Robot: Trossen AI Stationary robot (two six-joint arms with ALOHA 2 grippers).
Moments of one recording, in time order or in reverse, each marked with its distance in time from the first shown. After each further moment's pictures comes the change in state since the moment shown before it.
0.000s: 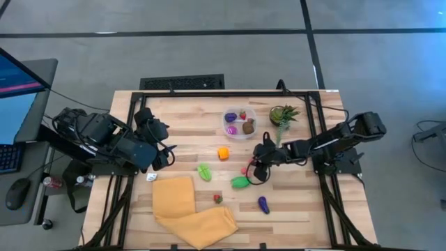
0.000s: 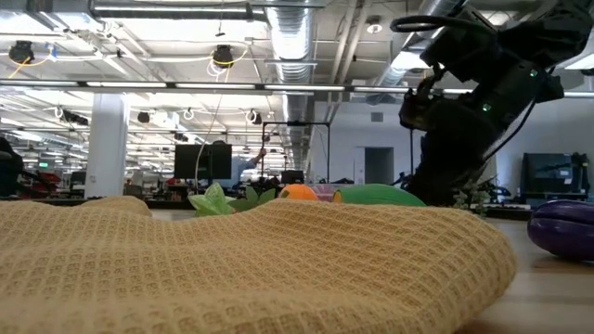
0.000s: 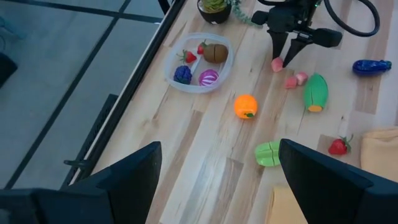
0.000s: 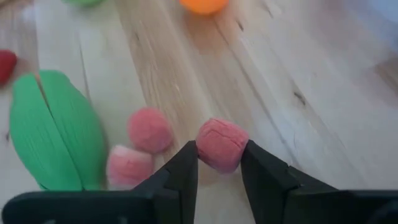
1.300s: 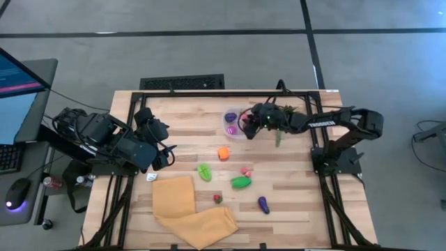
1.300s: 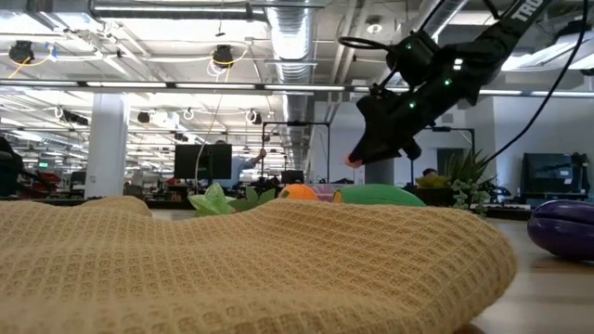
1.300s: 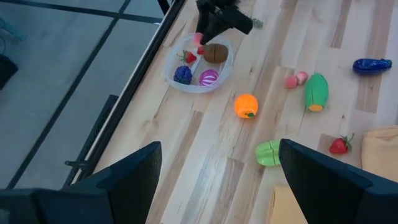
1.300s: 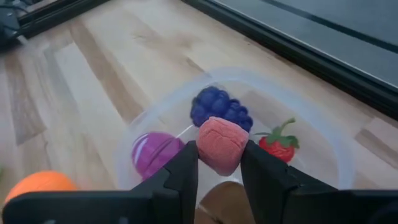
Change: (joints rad) left arm 0.000 0.000 0.000 0.000 0.000 0.008; right arm -0.493 0.000 0.143 0.128 -0.060 -0.209
